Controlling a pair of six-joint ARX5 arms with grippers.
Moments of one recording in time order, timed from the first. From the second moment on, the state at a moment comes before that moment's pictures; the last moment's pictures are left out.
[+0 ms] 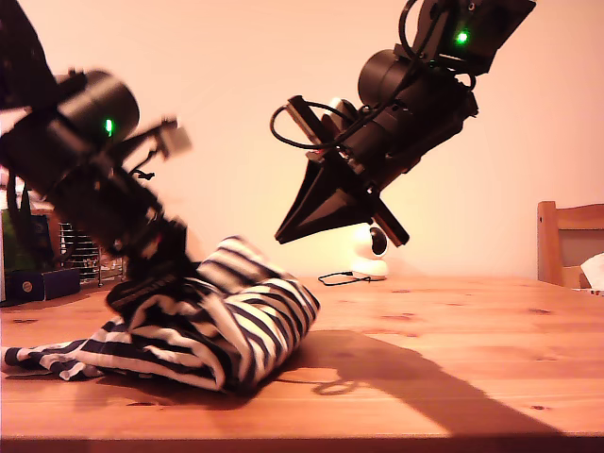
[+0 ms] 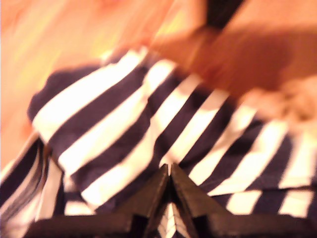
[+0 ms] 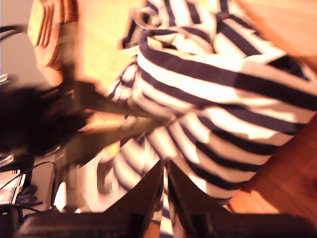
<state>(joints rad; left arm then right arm) -0.34 1.72 0.91 -0.08 0.47 0.63 0.47 1.92 1.39 -0.47 -0.73 0.32</state>
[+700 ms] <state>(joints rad) -0.37 1.80 0.95 -0.13 0.48 0.51 0.49 1.92 1.39 -0.46 -0.72 0.29</state>
